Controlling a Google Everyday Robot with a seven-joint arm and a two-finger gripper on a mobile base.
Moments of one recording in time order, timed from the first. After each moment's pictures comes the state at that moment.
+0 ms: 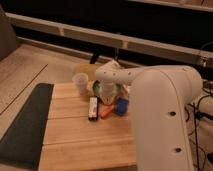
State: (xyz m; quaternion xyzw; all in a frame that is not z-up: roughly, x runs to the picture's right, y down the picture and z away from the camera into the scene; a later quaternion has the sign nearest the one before) arm 0.013 0.084 0.888 -0.22 0.24 0.70 0.64
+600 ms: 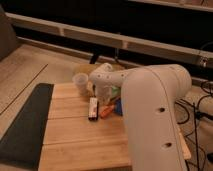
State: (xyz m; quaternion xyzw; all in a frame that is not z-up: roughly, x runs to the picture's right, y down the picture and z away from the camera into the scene) arm -0.010 0.093 0.900 -0.22 0.23 0.67 0.67
